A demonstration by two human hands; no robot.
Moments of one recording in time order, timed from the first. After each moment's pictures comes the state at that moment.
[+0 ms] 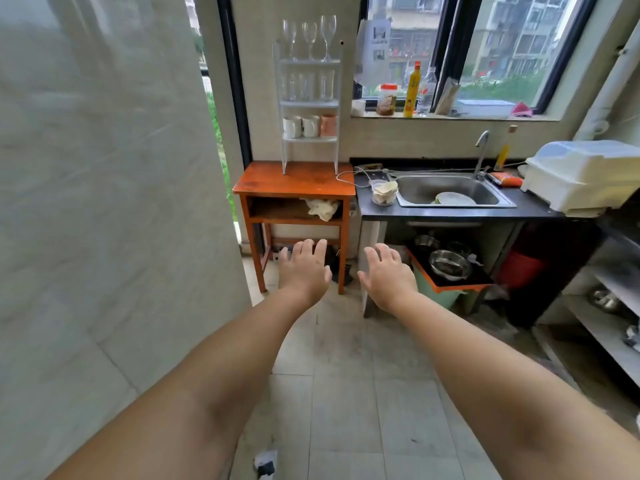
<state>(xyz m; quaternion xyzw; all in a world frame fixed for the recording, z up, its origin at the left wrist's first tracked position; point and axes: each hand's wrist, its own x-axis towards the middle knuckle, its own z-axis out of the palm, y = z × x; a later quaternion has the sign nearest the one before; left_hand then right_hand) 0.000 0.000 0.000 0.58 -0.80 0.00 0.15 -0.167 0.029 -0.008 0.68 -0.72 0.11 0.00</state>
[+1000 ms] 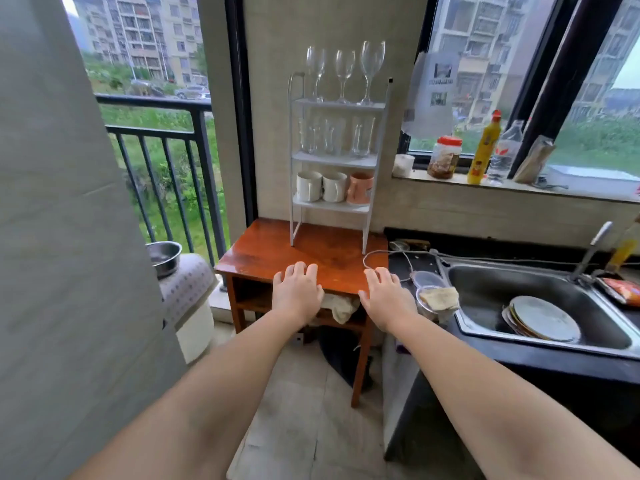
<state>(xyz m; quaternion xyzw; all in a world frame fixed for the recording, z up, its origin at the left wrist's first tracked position) -0.061 -0.478 -0.002 0.65 -0.74 -0.02 0.16 -0.248 -0.484 -0.013 0.74 -0.67 0.09 0.00</state>
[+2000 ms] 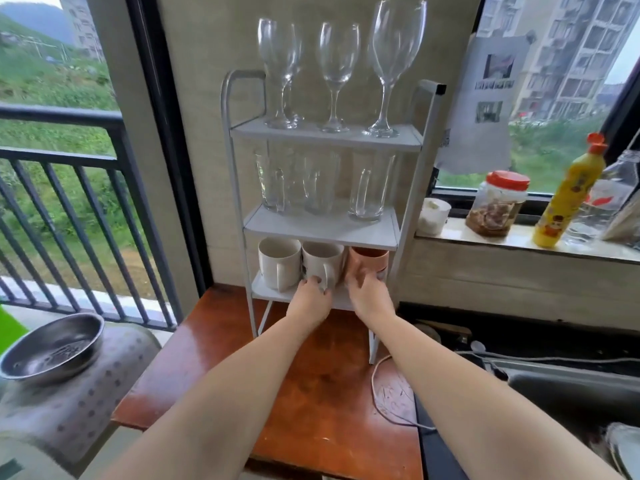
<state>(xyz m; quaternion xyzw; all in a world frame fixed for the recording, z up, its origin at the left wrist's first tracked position) -0.133 -0.946 0.003 0.66 -0.65 -0.30 0.25 -0.258 -0.948 0.000 0.58 -0.70 0.35 -0.24</state>
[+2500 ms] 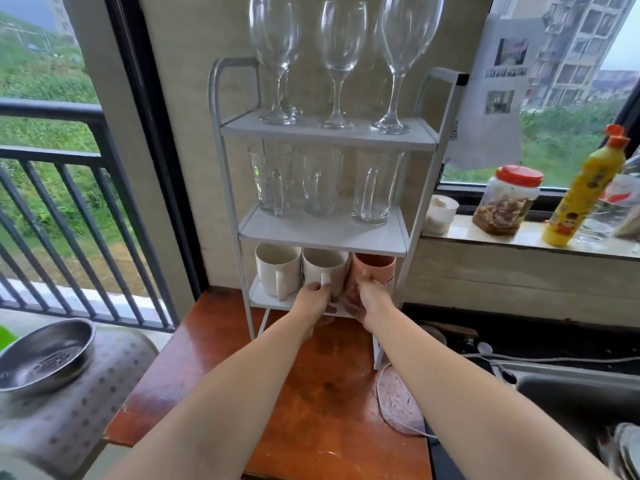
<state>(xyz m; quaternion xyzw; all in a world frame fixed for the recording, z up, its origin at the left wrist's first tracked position) -0.135 -0.973 -0.004 0.58 -0.45 -0.56 0.39 -0.247 -0.987 -0.006 0.23 -0.61 0.50 -0.57</state>
